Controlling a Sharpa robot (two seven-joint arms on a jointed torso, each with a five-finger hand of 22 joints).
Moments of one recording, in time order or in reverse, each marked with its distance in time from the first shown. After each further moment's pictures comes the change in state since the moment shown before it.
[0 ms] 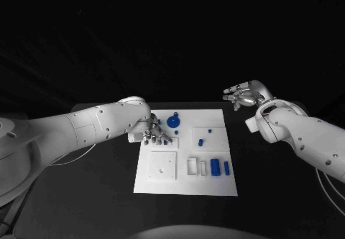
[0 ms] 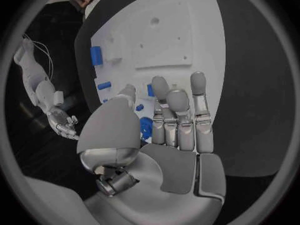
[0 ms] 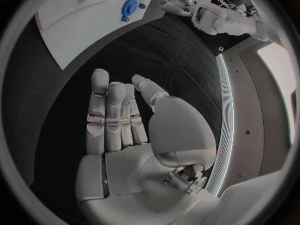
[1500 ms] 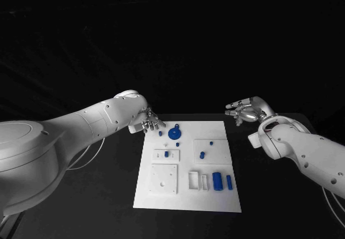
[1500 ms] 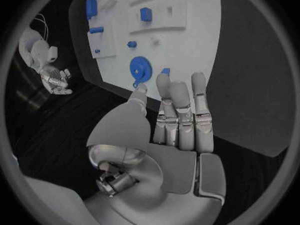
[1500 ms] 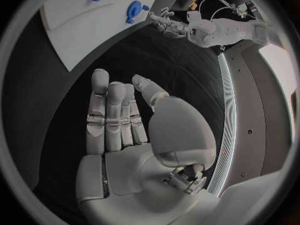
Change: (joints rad) left arm 0.036 0.122 0.074 -0.366 -0.018 -0.066 0.109; left_hand 0.034 0.235 -0.134 -0.274 0.115 -0.209 0.080 0.000 -0.451 0.003 0.042 -0.176 0.108 -0.057 0.022 -0.021 -0.137 -0.003 -0.012 0.009 -0.090 -0.011; right arm -0.003 0.000 0.000 0.002 0.000 0.000 0.001; right_hand 0.000 0.000 -0.006 0.006 0.008 -0.010 0.003 0.000 0.000 0.000 0.000 0.000 -0.001 0.000 0.000 0.000 -0.001 0.000 0.000 0.000 0.000 0.000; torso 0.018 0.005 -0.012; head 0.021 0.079
